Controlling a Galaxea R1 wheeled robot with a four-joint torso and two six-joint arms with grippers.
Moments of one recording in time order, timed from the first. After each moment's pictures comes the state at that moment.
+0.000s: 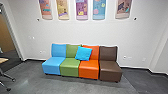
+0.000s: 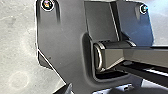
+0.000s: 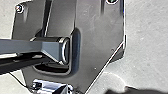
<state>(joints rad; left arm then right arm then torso) 1.53 3.01 -2.69 0.01 0.08 0.03 -1.61 2.91 -2.64 0.00 0.01 -0.03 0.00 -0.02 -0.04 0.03</state>
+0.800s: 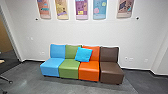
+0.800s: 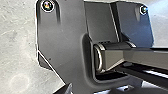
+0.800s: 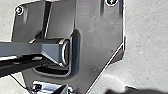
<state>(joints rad) 1.53 3.01 -2.69 0.01 0.07 0.03 -1.61 2.91 -2.64 0.01 0.01 -0.03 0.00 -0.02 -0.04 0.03</state>
